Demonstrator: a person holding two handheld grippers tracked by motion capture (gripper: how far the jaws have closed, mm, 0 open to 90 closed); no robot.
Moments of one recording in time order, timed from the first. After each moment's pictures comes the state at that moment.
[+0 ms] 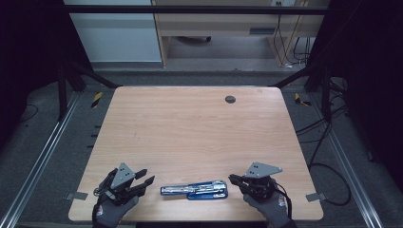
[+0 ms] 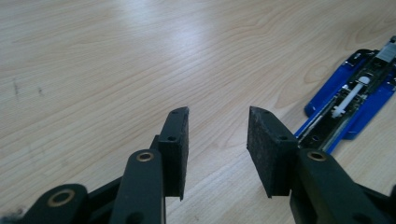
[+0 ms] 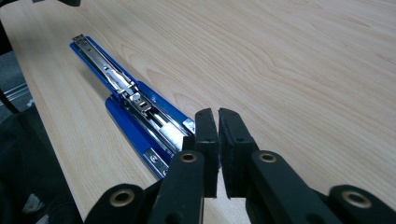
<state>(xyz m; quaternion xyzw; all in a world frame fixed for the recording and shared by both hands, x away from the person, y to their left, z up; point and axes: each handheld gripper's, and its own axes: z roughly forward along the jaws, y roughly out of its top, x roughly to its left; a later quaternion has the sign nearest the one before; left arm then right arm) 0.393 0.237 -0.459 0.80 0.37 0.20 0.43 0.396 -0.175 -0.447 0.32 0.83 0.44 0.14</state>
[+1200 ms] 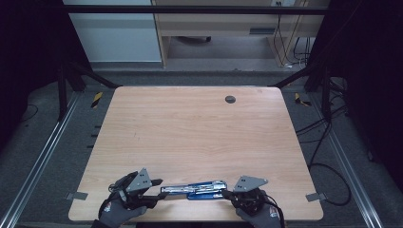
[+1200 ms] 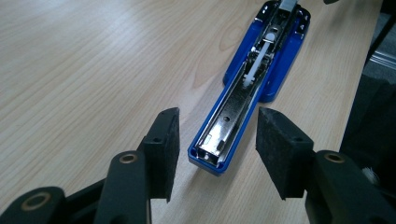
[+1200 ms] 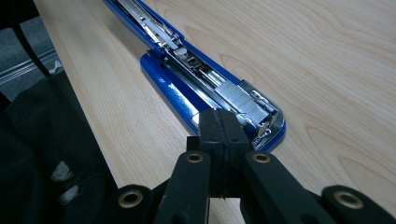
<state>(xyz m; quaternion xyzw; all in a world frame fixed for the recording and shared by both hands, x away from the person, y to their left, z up) 0.394 0.206 -0.460 0.88 0.23 0.11 0.40 0.377 -0.152 -0.475 0.29 0.86 0.41 0.10</state>
